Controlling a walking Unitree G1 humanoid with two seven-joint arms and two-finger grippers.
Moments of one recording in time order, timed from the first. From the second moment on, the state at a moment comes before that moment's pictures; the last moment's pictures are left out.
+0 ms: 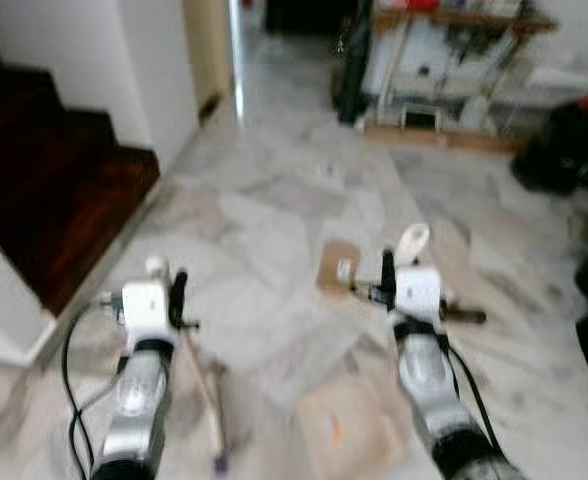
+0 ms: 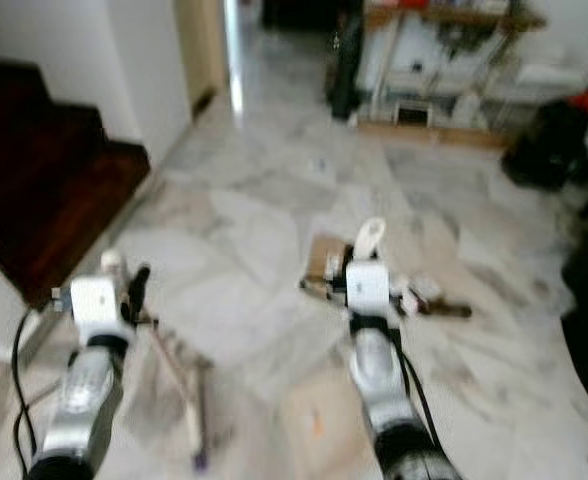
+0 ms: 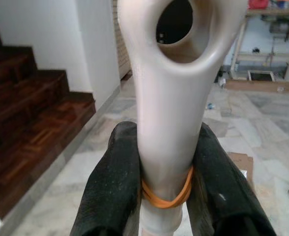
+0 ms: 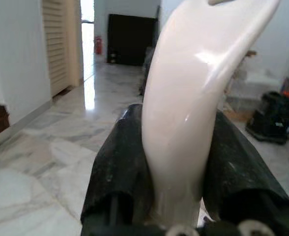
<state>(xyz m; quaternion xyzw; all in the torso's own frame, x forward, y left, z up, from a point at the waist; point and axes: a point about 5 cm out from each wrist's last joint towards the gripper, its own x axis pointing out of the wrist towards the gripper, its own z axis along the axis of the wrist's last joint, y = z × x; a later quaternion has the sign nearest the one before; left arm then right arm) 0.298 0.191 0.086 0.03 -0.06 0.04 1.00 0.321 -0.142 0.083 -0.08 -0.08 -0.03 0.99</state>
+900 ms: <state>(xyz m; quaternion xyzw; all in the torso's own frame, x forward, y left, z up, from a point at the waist) 0.294 0.192 0.086 0.03 -0.07 0.04 1.00 0.318 -0.131 0.083 -0.10 -0.09 0.00 0.99</state>
